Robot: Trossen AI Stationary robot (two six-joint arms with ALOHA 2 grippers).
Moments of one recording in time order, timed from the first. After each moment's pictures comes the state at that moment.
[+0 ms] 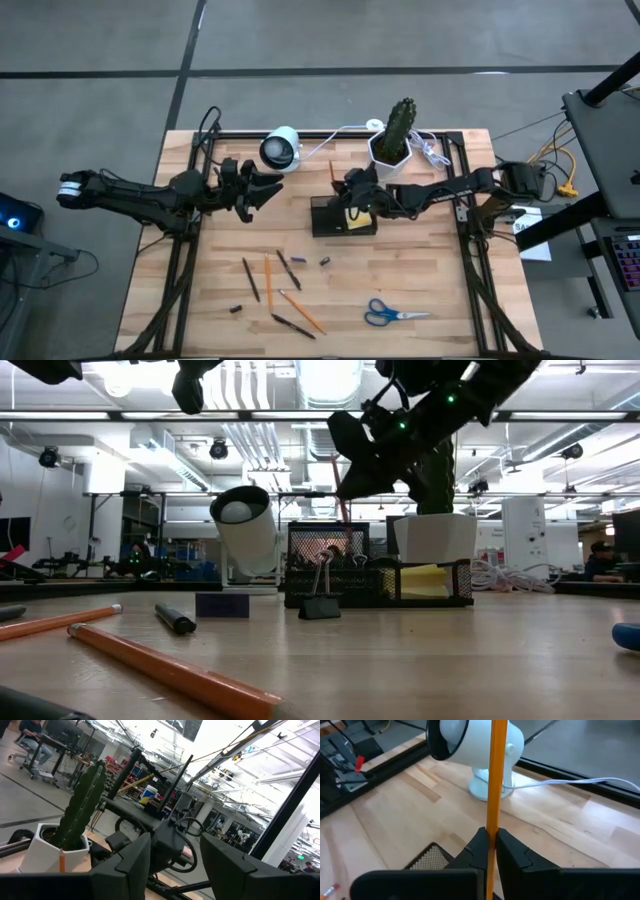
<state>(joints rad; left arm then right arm) -0.05 0.86 0.55 0.58 -0.24 -0.49 -0.01 1.64 0.92 0.17 0.59 0.58</state>
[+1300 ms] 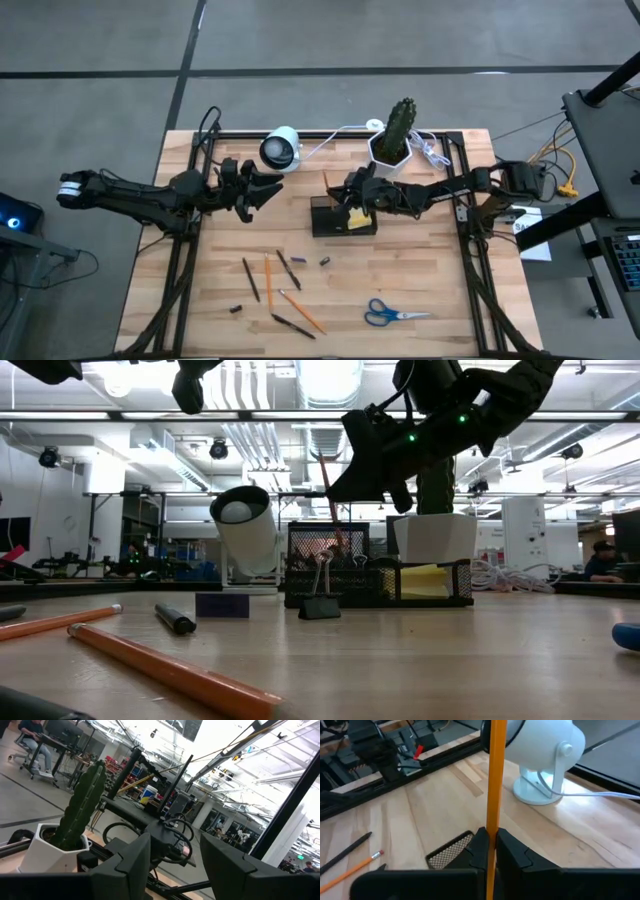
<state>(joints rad) -0.05 0.86 0.55 0.58 -0.24 -0.49 -0.07 1.64 0.79 0.47 0.28 0.38</state>
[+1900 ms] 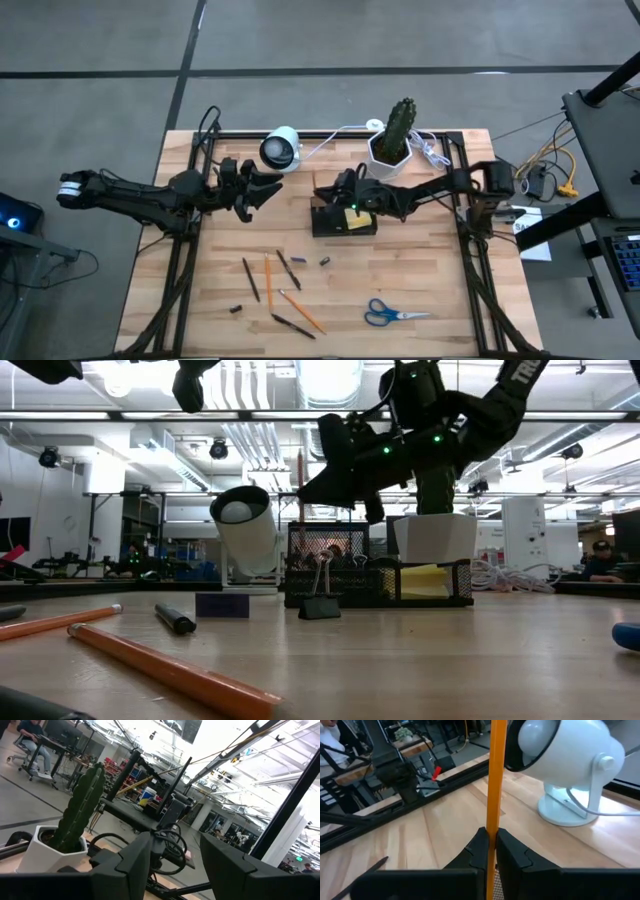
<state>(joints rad) -0.05 0.86 0.56 0.59 -0.24 -0.49 -0.08 1.82 0.85 0.73 0.23 0.40</state>
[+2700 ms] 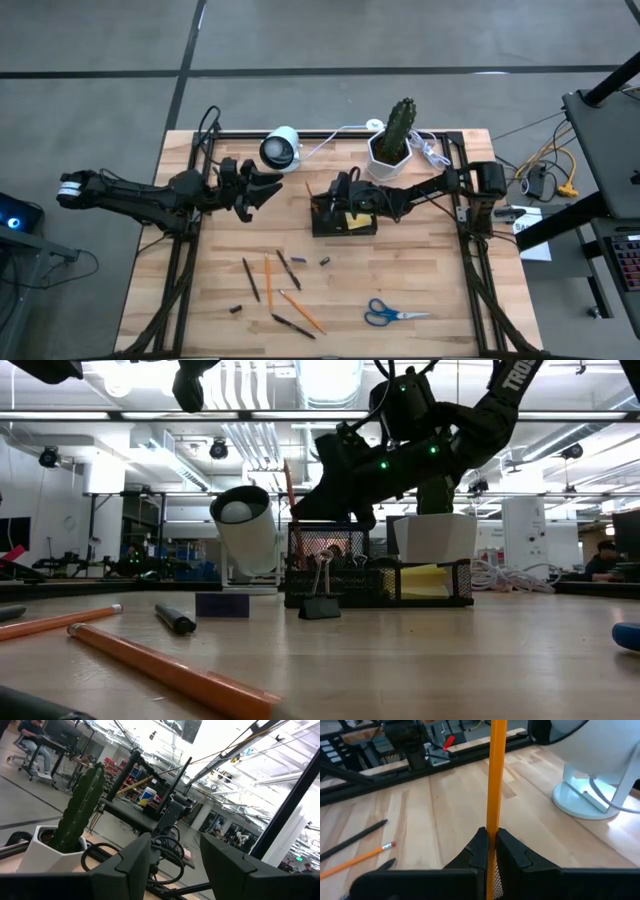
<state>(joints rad) -0.05 0.86 0.56 0.59 -0.24 -0.49 -0.09 1.87 0.87 0.68 0.13 0.26</state>
